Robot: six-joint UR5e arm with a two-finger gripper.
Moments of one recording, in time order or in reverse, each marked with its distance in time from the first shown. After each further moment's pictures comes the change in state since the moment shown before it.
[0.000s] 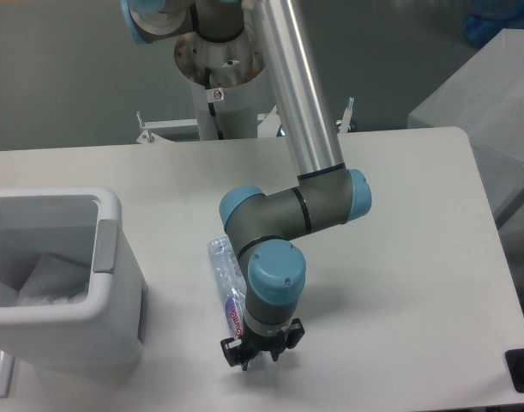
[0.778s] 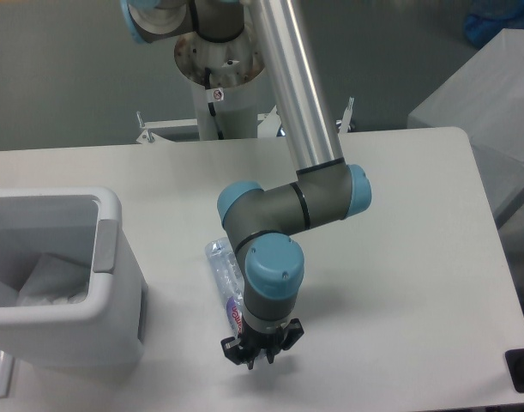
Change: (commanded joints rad) arm 0.003 0.092 0.035 0.015 -0.005 0.014
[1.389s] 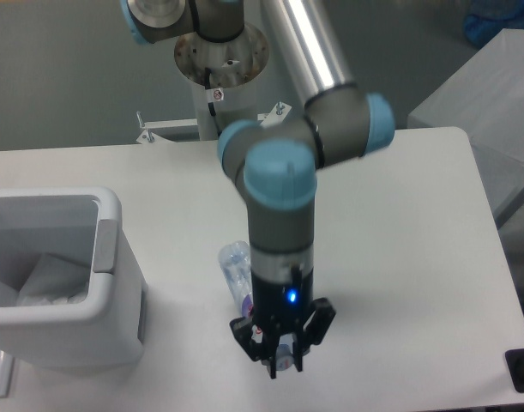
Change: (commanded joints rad) arm 0.029 0.181 0.136 0.238 -0.070 -0.009
